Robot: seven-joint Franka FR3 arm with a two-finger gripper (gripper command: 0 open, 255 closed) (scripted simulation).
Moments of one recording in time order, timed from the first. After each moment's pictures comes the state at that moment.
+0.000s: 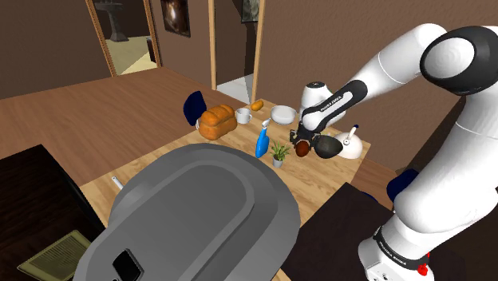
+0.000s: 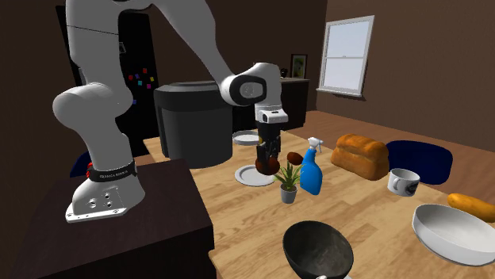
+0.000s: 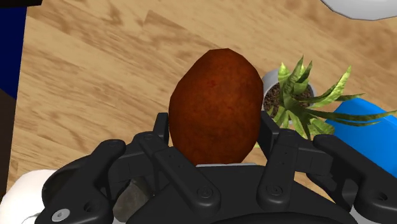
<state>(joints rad) -0.40 0.16 0.10 -2.38 -0.28 2.56 0.87</state>
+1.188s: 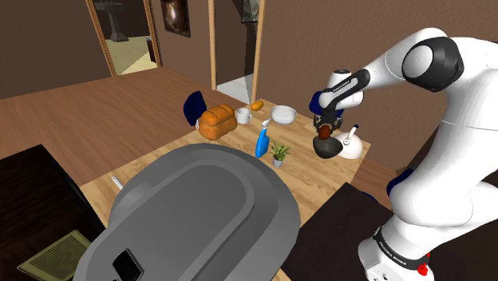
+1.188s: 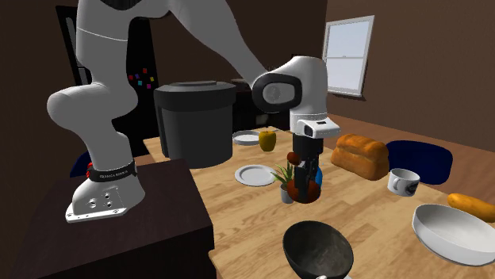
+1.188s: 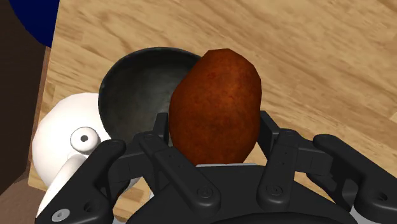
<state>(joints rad) -0.62 0.33 0.00 -2.07 -0.19 2.47 0.47</state>
